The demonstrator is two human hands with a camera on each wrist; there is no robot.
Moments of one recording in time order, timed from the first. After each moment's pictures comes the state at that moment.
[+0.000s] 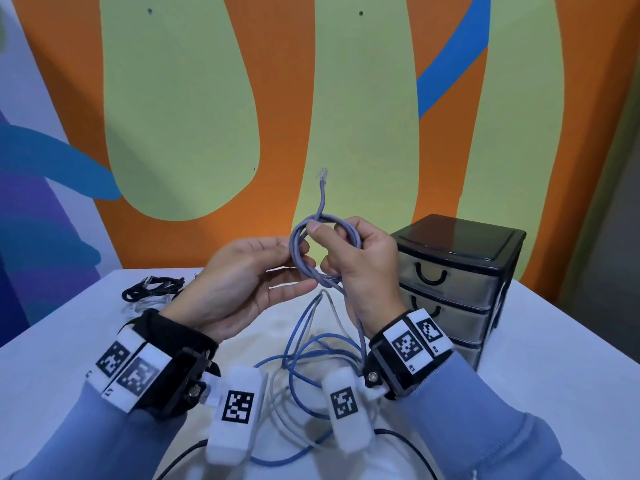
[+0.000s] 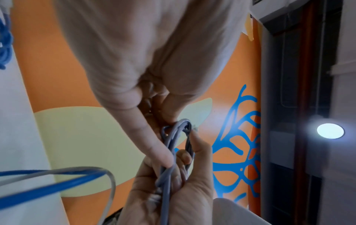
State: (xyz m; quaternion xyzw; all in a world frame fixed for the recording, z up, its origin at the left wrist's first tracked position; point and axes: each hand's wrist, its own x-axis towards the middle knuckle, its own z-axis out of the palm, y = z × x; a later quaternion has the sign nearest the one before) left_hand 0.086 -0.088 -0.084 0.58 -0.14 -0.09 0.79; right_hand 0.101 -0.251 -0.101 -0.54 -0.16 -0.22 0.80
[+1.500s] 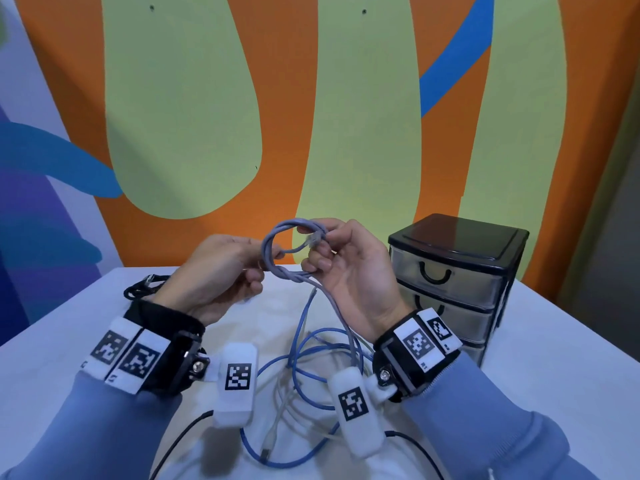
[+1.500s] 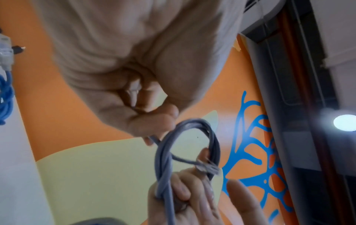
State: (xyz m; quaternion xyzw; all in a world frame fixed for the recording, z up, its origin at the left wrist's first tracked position) left_hand 0.108 -0.066 -0.083 0.69 -0.03 0.01 0.72; right_hand 0.095 -0.246 -0.099 -0.42 -0.22 0.00 0.88
